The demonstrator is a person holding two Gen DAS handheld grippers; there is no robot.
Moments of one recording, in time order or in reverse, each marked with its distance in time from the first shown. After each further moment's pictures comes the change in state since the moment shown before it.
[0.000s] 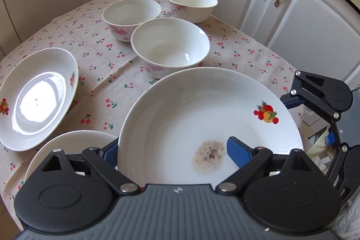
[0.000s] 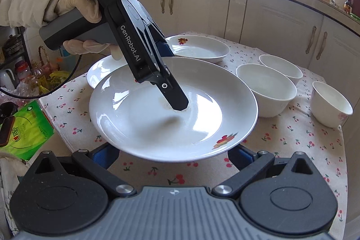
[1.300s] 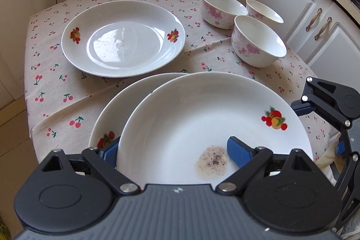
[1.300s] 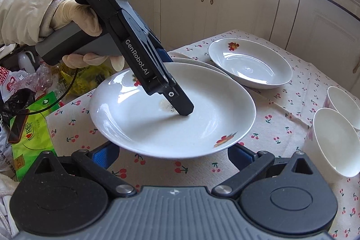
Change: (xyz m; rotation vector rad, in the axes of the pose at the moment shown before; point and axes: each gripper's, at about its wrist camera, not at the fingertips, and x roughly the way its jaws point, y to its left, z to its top) left arm -0.023 0.104 -0.072 -0.255 -0.045 0.039; right arm 0.084 0.041 0.074 -0.095 0.101 0.139
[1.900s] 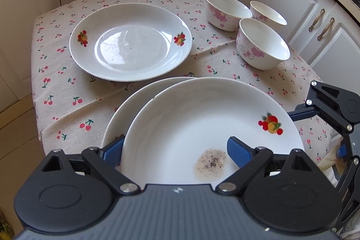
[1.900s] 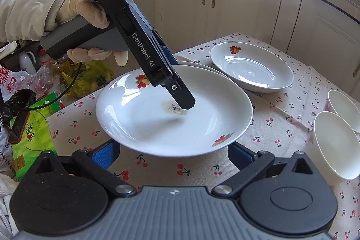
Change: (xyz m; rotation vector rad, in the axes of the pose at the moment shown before) left arm -0.007 0.004 0.004 -0.002 0.005 0.021; right arm -0.001 0.003 -0.001 -0.009 -0.018 -0.002
